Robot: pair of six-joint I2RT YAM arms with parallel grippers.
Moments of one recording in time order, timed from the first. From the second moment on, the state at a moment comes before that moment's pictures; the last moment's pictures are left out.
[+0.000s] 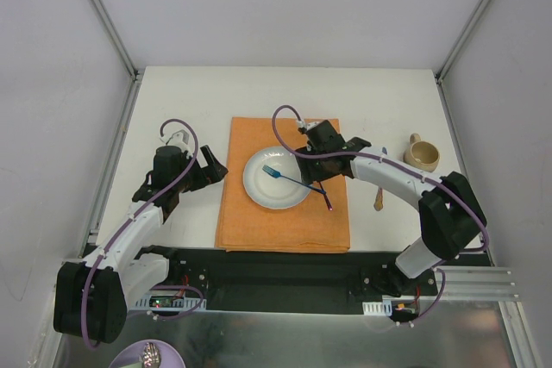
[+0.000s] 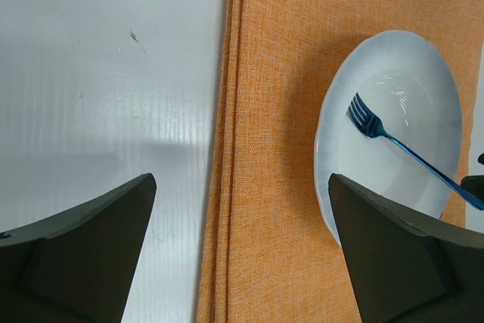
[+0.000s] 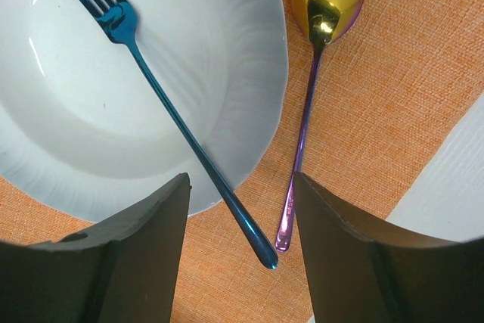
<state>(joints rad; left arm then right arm) -0.17 0.95 0.46 -0.14 0.20 -0.56 0.70 1.58 1.09 -0.55 0.04 0.26</state>
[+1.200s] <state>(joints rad) -0.17 0.96 0.46 -0.14 0.20 -0.54 0.69 1.74 1.16 -0.37 -0.11 0.34</state>
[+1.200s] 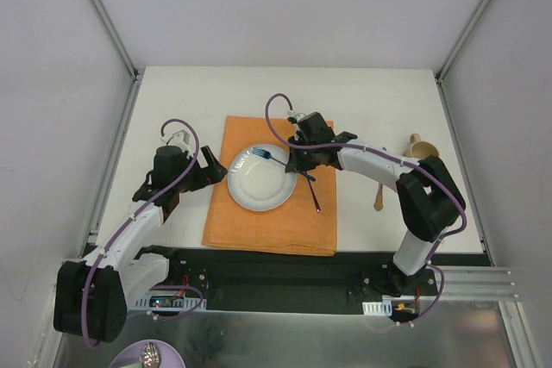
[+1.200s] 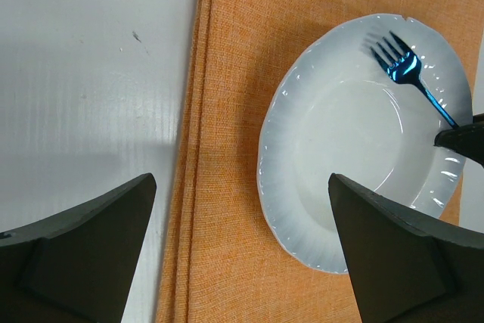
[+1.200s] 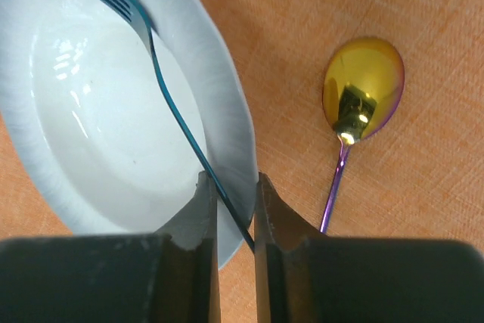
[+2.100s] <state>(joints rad) -0.17 0.96 0.46 -0.14 0.18 -0.54 0.66 1.72 1.11 -0.29 -0.12 0.42</state>
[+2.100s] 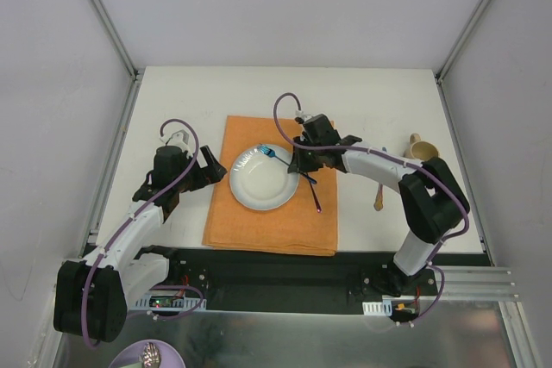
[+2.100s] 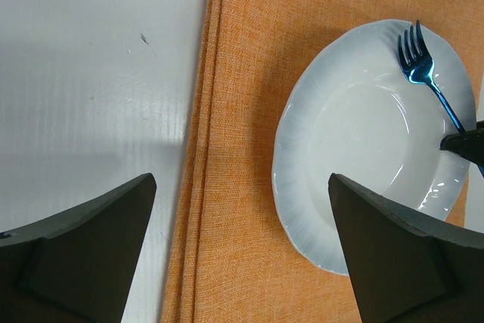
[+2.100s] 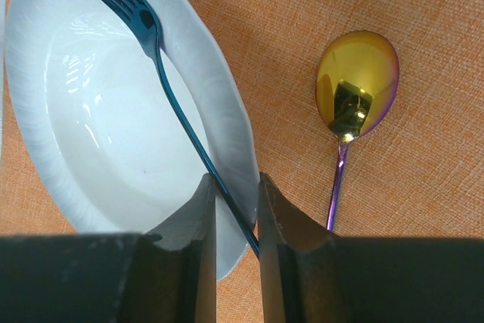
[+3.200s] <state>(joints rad) -0.17 0.96 0.46 -0.14 0.18 -0.54 0.45 1.68 0.96 -0.08 -0.38 0.49</state>
